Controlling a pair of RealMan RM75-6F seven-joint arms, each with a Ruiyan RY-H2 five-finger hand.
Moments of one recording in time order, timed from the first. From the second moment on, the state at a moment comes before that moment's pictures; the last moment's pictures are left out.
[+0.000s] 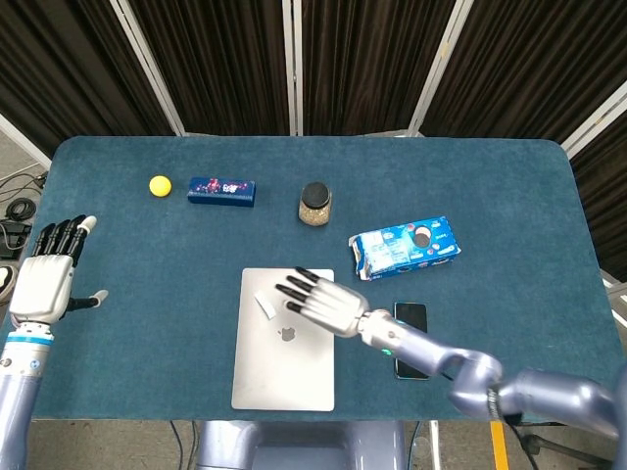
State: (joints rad) left arm -0.36 -1.13 -0.13 -1.74 1.20 1.33 0.23; right arm 0.95 -1.43 0.23 -1.58 -1.58 0.57 -0.36
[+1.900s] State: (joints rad) left arm -0.36 -1.12 -0.16 -1.73 1.21 1.28 0.19; right arm 1.14 -1.68 0.14 -1.32 -1.23 0.63 -0.65
